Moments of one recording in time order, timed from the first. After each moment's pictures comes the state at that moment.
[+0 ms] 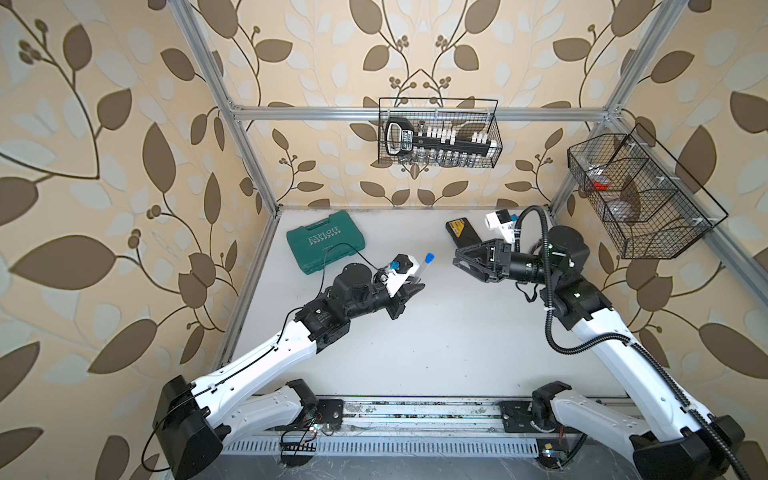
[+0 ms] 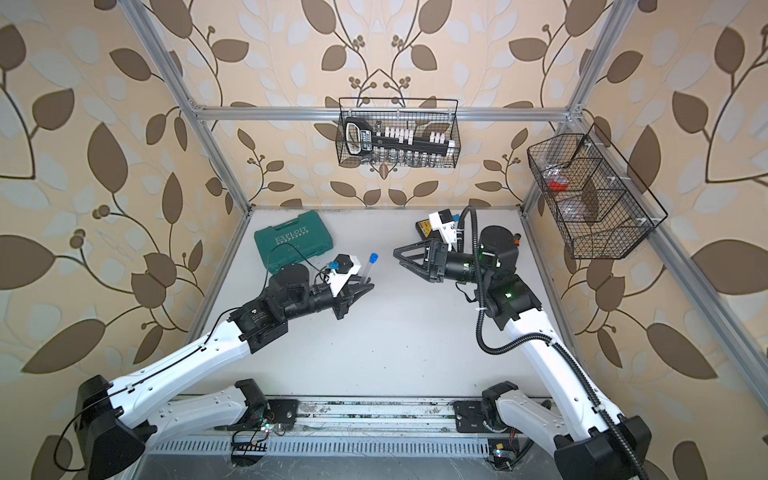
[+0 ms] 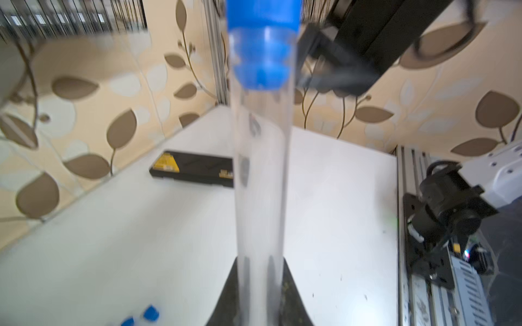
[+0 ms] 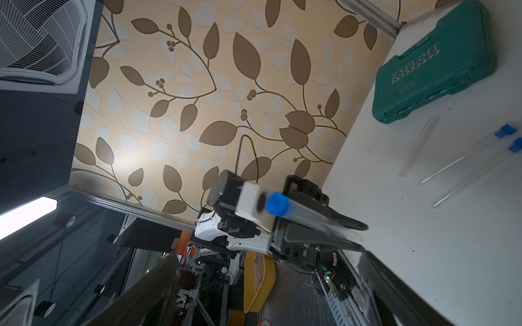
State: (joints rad) left arm -0.75 1.09 0.82 -0.12 0.29 0.04; right arm 0.30 1.00 1.02 -0.07 -0.94 1.05
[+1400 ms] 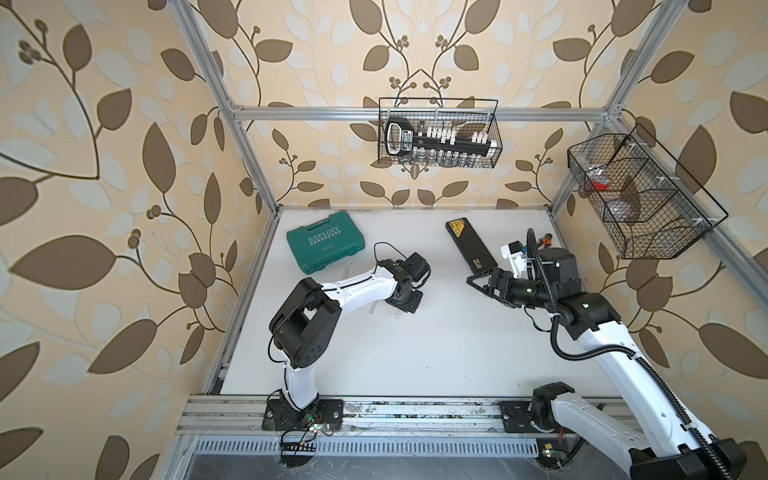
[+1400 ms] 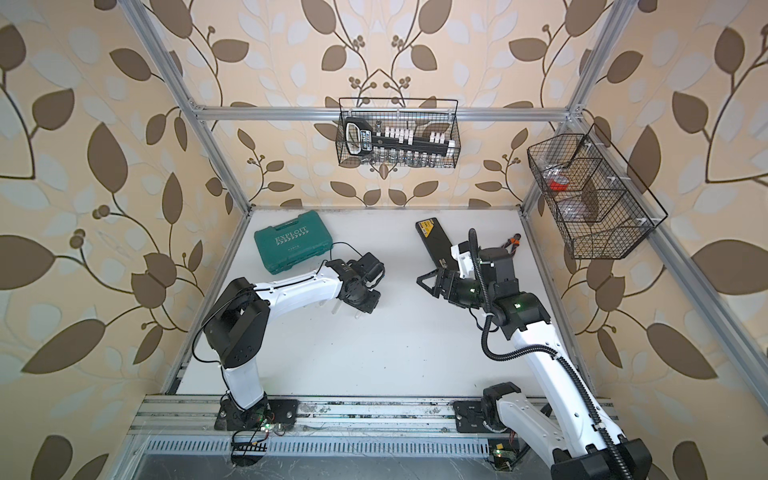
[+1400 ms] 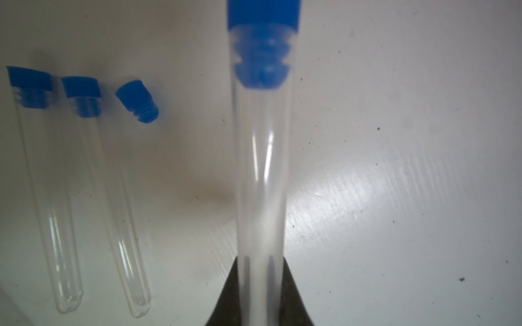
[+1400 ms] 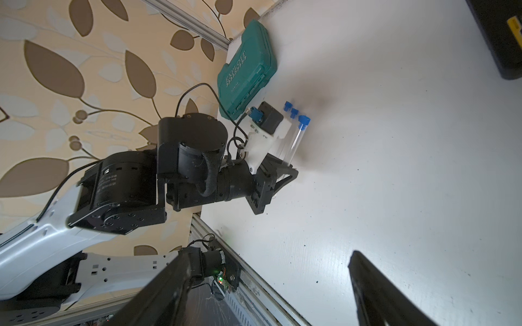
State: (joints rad) left arm -0.75 1.86 1.33 -0.73 -0.06 -0.31; right arm 0.22 0.95 0.91 -0.62 -0.60 0.66
